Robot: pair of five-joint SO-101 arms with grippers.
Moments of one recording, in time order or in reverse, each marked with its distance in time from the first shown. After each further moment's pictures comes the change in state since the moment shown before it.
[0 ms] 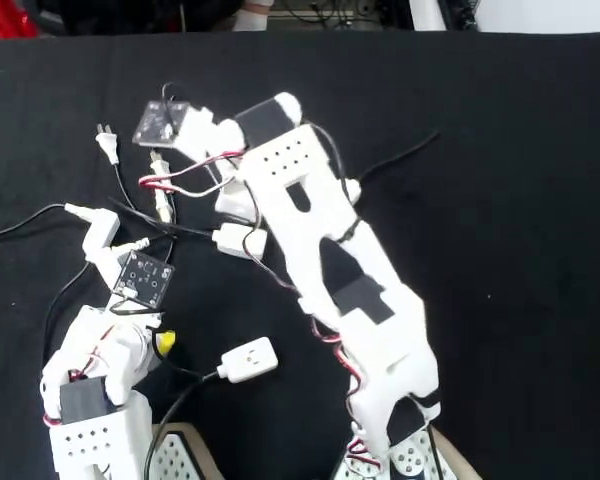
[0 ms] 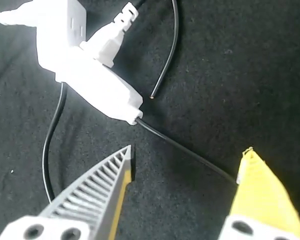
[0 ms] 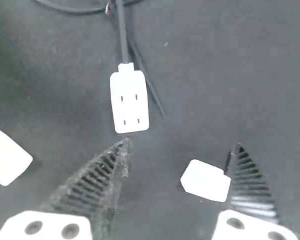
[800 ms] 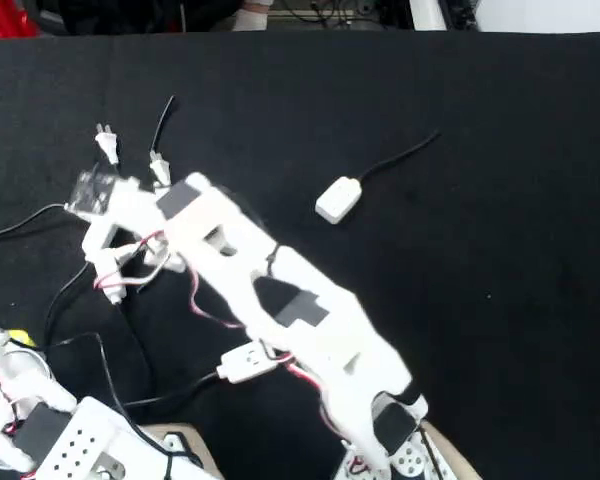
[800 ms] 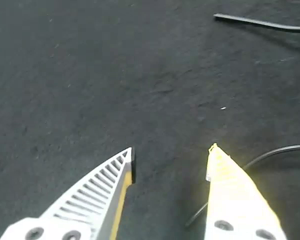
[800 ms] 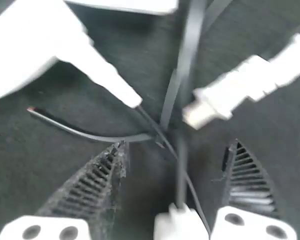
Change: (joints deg) left arm -48.1 -2.6 -0.1 -13.5 22.3; right arm -14.2 14.5 14.9 -35.3 -8.4
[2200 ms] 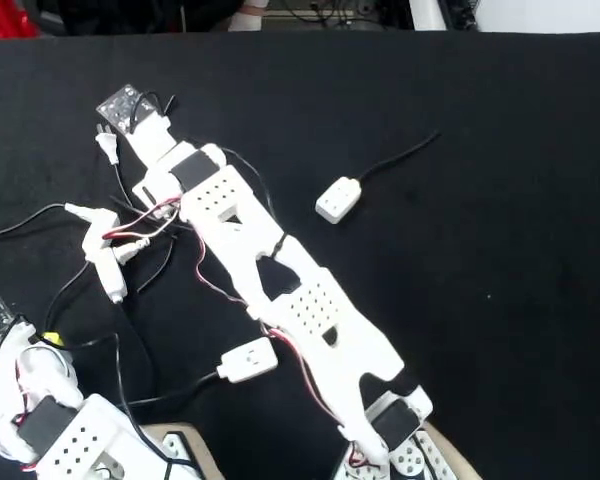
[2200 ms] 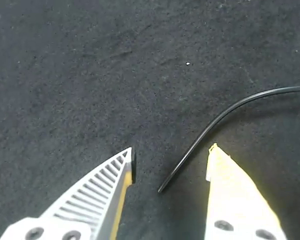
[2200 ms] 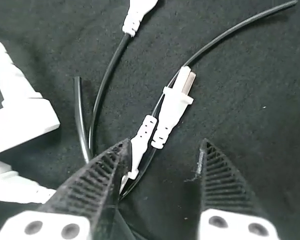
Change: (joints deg) left arm 6.1 0.2 1.1 7.0 -1.2; right arm 6.2 23.6 -43.3 5.9 -27.6
